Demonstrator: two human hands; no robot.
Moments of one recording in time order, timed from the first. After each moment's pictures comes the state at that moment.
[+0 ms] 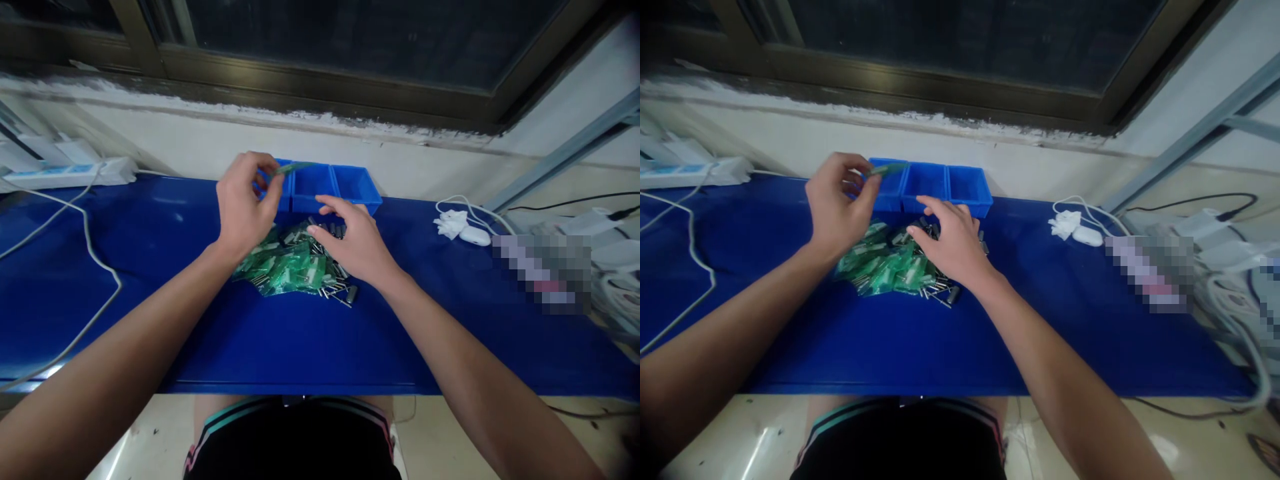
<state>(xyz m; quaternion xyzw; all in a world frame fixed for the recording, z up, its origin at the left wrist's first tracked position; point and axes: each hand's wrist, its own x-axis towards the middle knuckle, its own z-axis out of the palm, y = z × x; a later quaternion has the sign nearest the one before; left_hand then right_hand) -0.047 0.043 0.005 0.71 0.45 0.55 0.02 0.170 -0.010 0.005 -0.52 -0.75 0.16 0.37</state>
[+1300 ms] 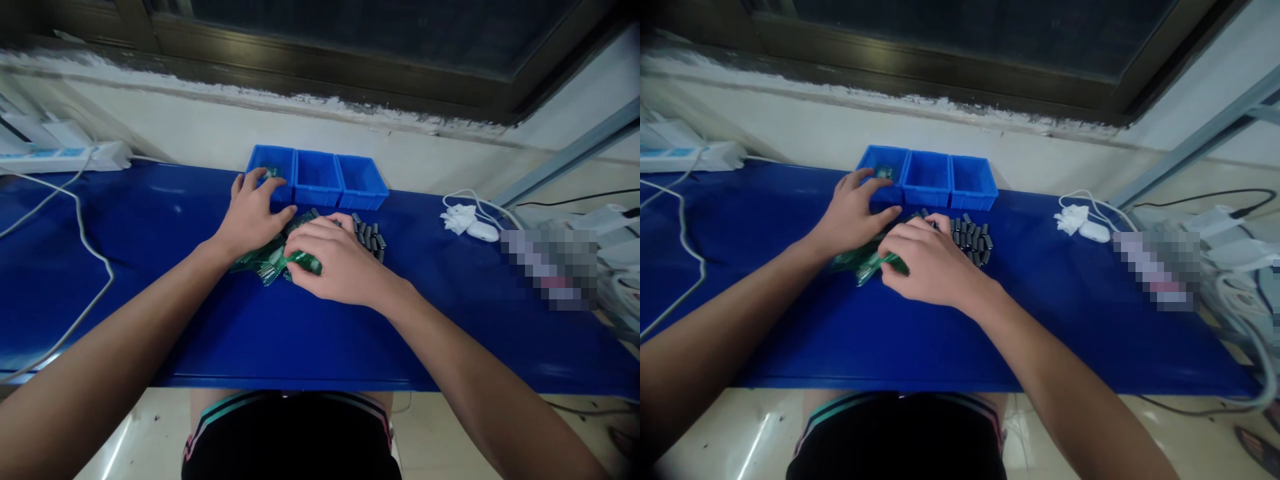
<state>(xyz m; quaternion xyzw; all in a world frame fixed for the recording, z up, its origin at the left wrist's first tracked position) -0.059 0.044 -0.021 0.78 0.54 0.30 0.04 0.149 -0.041 0.011 -0.35 -0.90 0.12 0.23</state>
